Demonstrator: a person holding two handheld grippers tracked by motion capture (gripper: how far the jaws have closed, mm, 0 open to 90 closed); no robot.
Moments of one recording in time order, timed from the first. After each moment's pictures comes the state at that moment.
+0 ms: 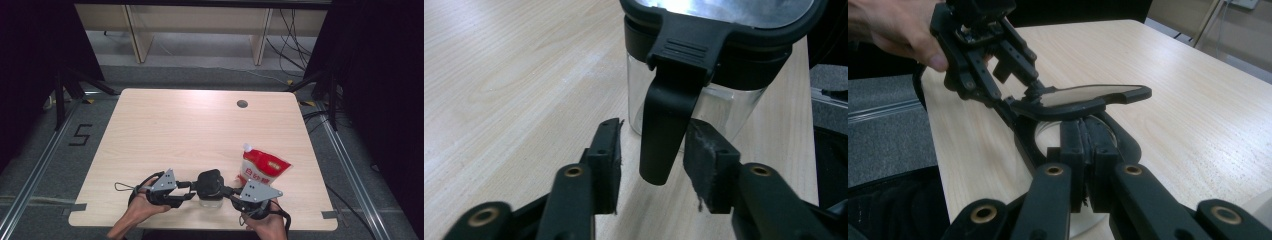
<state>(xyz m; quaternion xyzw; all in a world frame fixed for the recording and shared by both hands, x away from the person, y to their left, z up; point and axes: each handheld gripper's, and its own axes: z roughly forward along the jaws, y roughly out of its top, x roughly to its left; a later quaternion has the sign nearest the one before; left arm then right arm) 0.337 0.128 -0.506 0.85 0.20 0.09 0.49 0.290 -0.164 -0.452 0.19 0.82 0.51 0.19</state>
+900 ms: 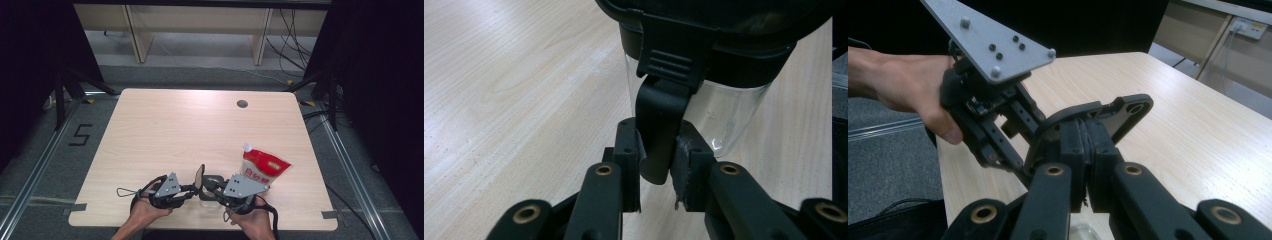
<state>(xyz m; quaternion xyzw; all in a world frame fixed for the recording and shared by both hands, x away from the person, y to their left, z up) 0.327 0.120 -0.503 0.86 0.20 0.13 0.46 0.294 -0.124 -0.429 0.17 0.80 0.54 0.19</state>
